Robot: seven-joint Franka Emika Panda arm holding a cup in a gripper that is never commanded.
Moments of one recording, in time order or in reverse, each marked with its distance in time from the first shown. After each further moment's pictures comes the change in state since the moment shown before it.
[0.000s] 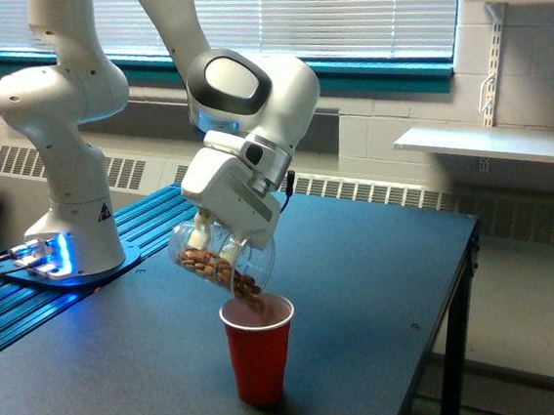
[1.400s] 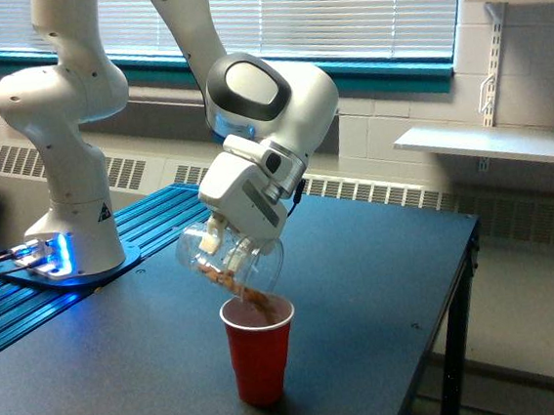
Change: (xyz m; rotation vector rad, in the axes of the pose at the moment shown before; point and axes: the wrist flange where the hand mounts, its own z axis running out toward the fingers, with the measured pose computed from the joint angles) arm 0.008 -0.018 0.001 -0.064 -0.015 -0.088
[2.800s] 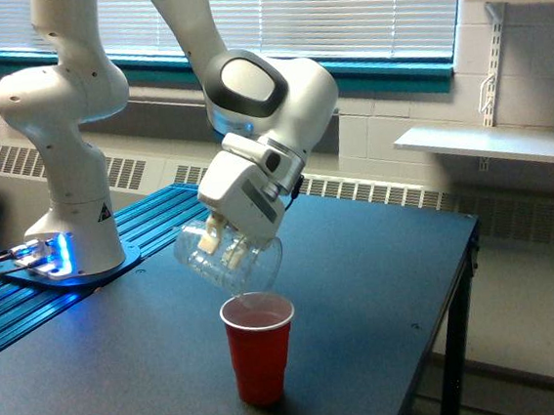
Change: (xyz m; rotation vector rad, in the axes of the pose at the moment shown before) arm 0.004 0.010 -0.002 0.030 -0.017 -0.036
